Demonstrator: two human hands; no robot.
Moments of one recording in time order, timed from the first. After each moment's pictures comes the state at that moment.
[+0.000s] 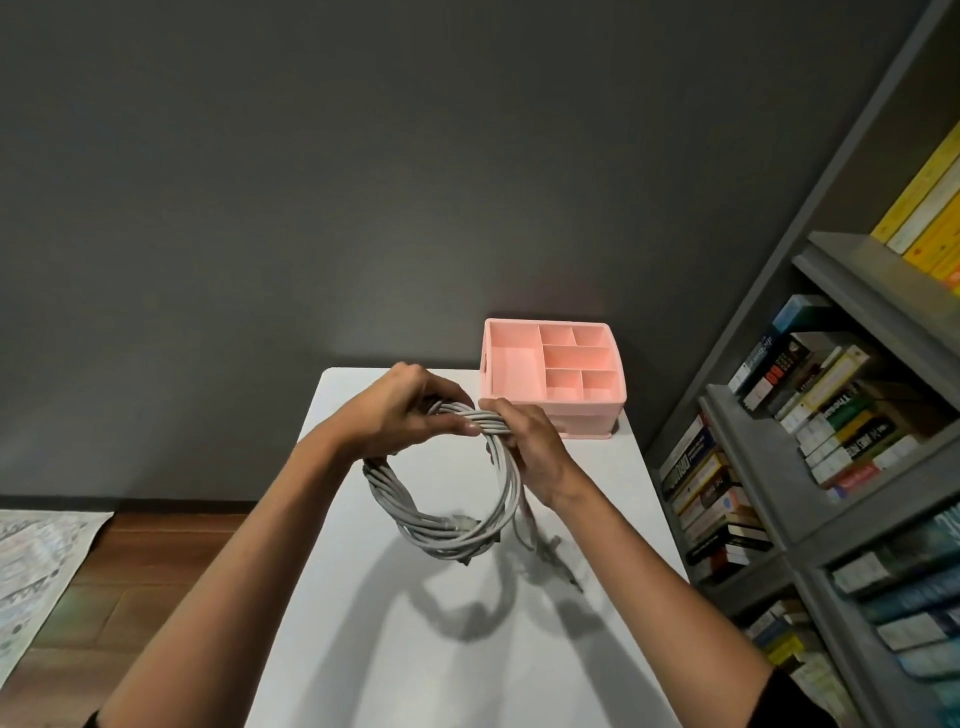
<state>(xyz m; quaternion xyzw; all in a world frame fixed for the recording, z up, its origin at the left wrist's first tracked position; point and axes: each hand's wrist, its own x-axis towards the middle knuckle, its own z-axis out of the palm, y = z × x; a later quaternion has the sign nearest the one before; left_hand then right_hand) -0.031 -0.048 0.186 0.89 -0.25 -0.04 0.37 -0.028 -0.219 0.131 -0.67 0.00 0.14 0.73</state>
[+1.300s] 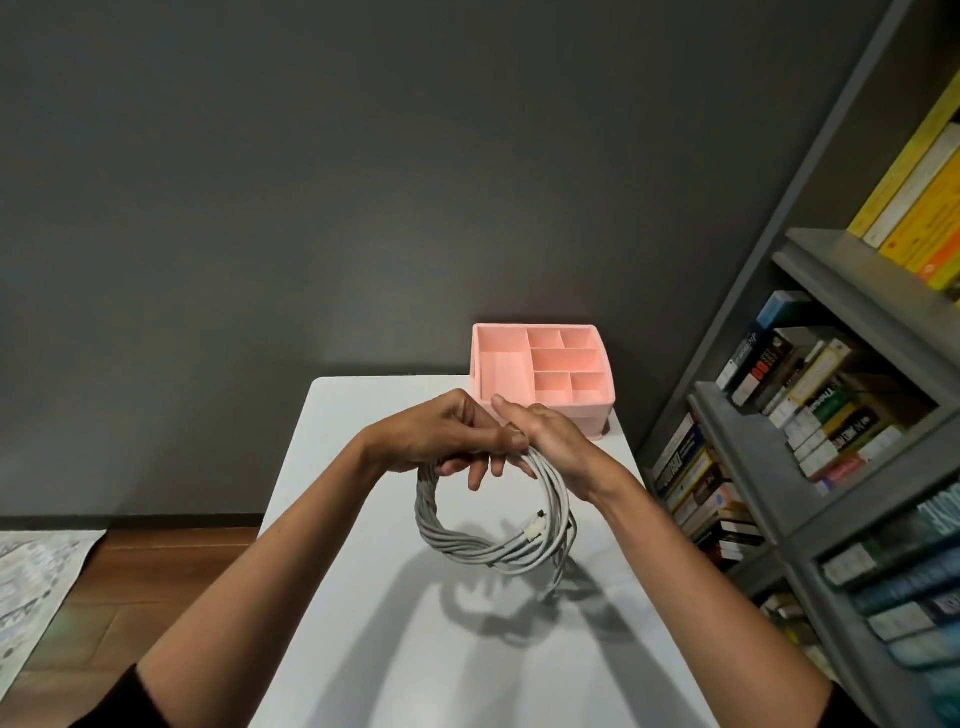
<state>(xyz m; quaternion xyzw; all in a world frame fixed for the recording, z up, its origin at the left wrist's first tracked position) -0.031 -0.095 0.184 0.76 -0.23 -0.31 0.53 -0.038 -0.258 0.160 -0.76 -0.07 0.20 0.61</state>
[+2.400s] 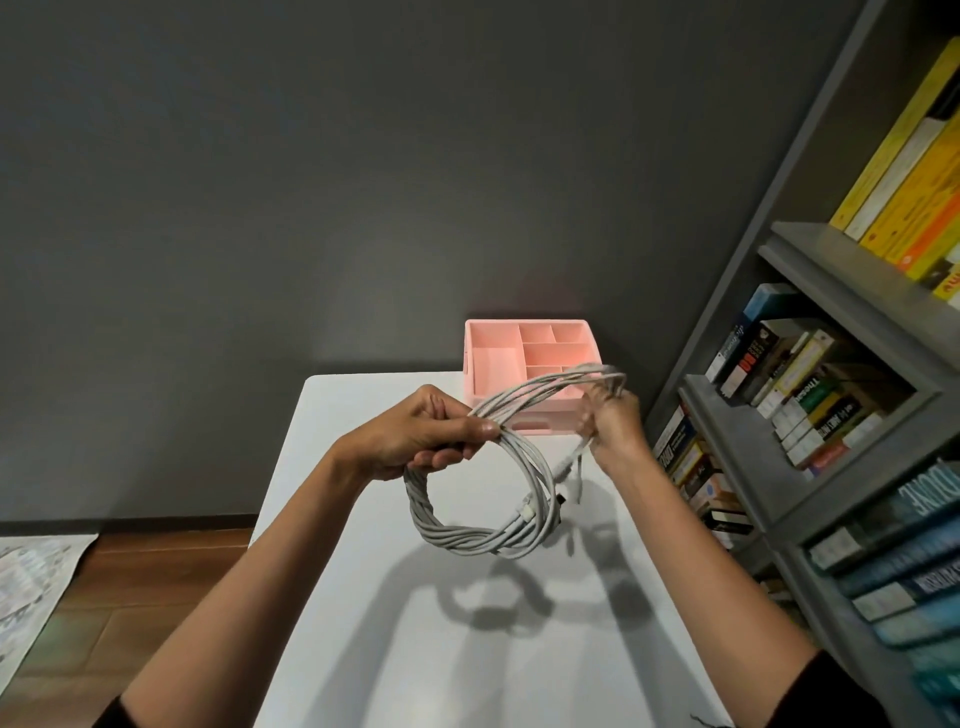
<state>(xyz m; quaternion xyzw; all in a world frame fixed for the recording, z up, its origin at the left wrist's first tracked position) -0.038 -0.082 0.169 0.70 -0.19 -0.28 0.63 0.004 -0.311 0.112 -0.60 0.19 -0.05 0.78</state>
